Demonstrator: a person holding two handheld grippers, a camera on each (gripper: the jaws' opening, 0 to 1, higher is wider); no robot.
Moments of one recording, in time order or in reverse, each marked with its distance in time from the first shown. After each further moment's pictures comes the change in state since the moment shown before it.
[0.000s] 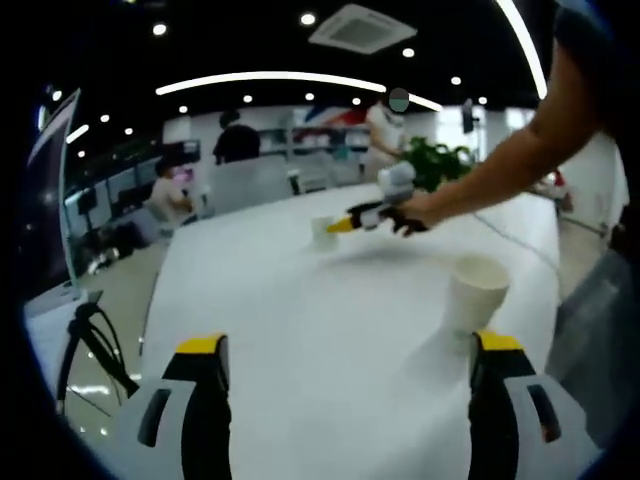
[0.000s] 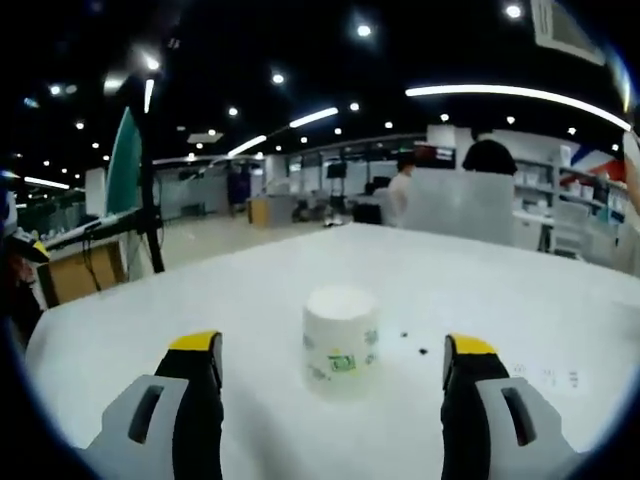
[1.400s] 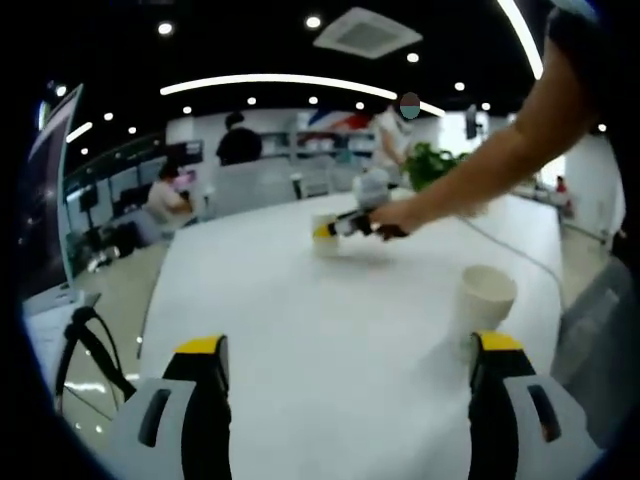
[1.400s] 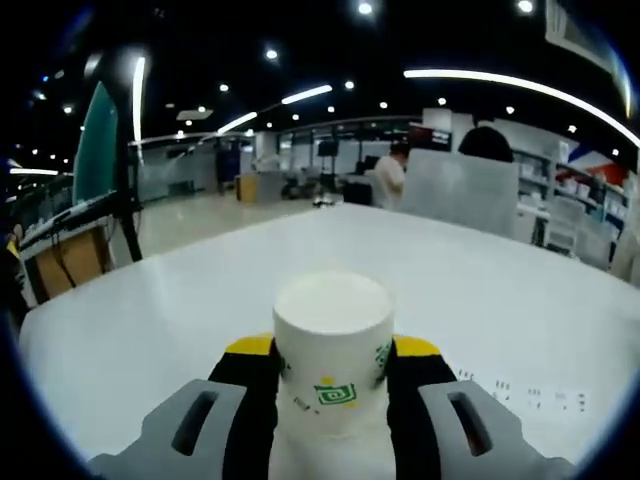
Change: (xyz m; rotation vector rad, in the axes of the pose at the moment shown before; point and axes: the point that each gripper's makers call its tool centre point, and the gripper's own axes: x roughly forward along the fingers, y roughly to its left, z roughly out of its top) left arm 0.009 0.003 0.010 -0.019 -0.031 -0.001; right arm 0.035 -0.003 0.012 -0.018 0.098 -0.053
